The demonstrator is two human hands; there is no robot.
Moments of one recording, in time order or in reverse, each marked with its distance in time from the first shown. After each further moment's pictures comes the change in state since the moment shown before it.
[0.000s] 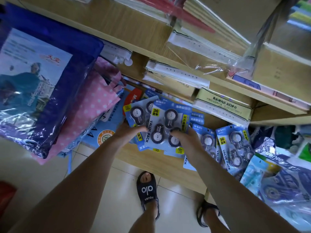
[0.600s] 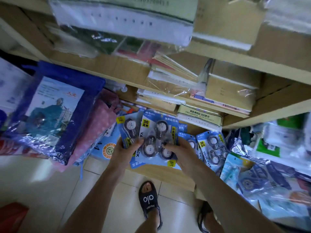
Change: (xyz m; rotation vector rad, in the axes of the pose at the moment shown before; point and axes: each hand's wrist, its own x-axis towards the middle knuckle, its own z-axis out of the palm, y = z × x) left_hand -0.127 0.027 0.021 -0.343 0.136 0.200; right_hand -0.094 -0.034 -0.037 0.247 -0.240 -0.051
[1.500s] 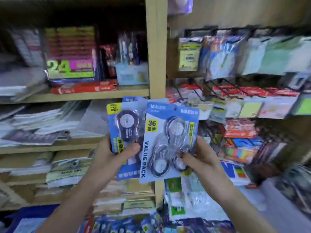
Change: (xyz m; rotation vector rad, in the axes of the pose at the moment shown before) left_hand -0.428 0.371 0.209 0.163 -0.448 0.925; right_hand -0.521 -0.272 -0.173 -0.022 0.179 -1.144
